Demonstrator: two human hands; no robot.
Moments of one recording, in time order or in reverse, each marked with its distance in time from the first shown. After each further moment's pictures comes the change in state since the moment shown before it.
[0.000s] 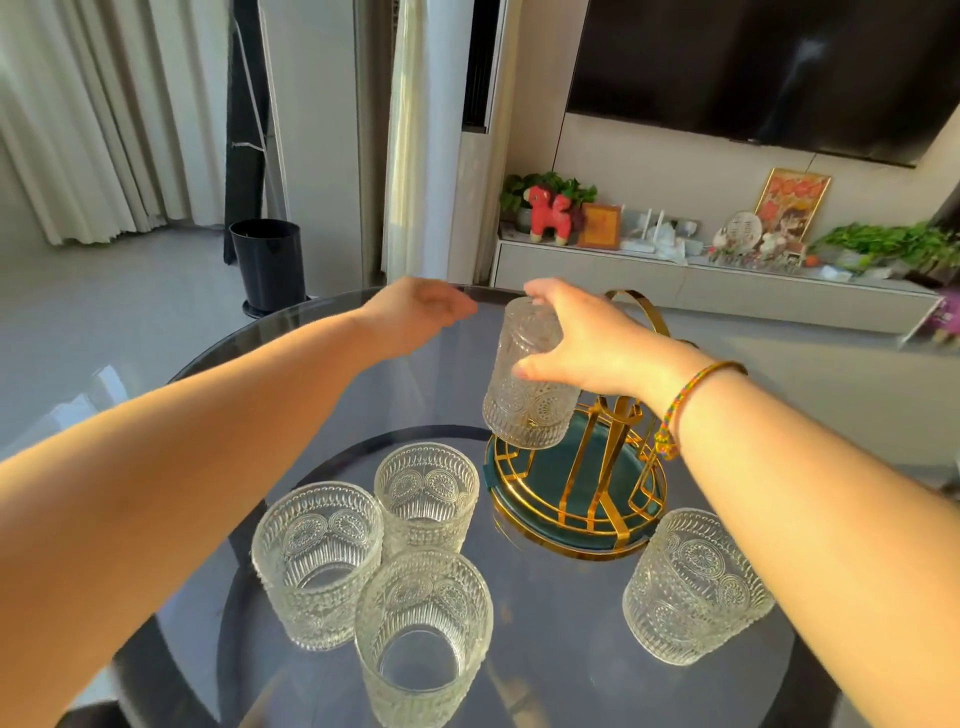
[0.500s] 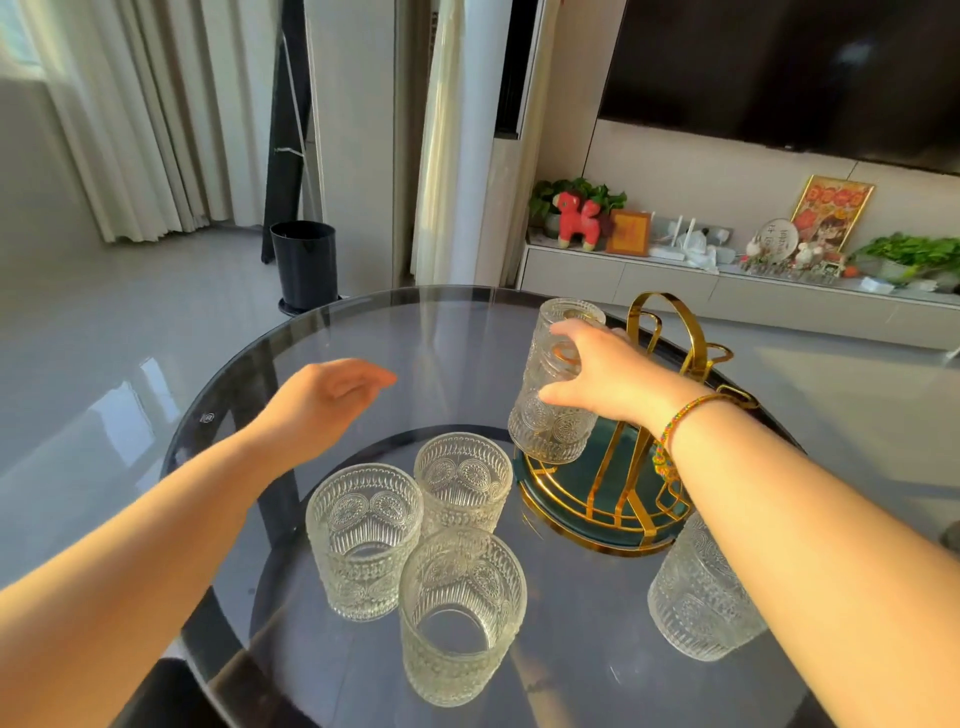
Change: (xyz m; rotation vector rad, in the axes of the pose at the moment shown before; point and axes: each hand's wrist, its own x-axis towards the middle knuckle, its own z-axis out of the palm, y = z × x) left_hand -0.093 -0.079 -0.025 0.109 0.206 0.029; right_hand -0.002 0.007 0.028 -0.053 -0.028 0.069
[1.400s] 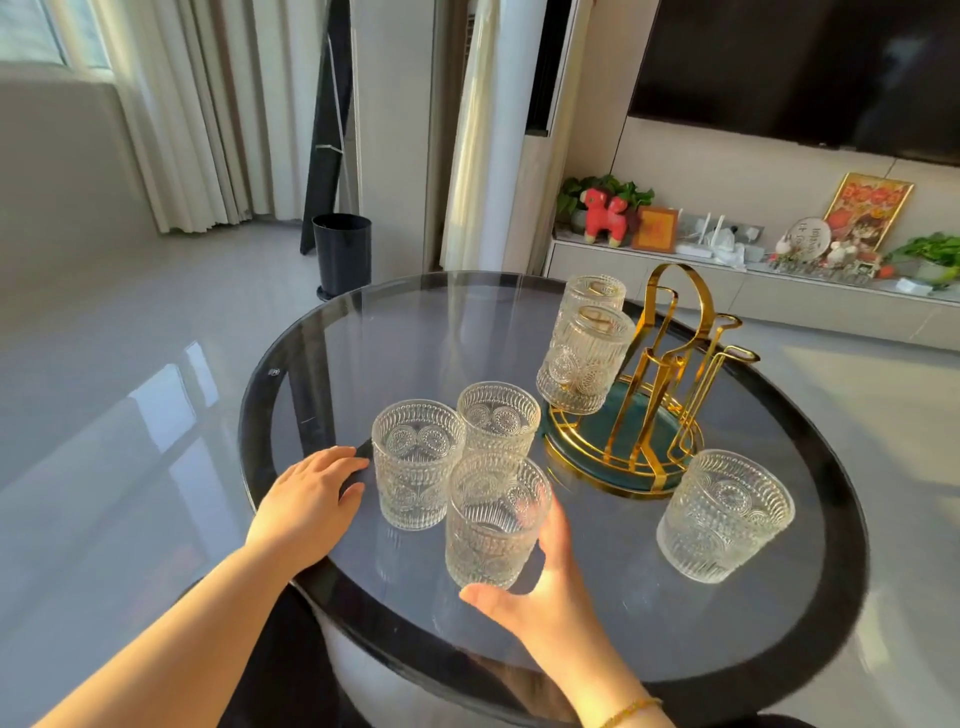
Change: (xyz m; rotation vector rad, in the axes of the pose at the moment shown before) left_hand -0.119 -0.072 0.030 0.478 -0.089 -0.181; right_hand -0.170 -0.031 0.164 0.837 0.045 0.048
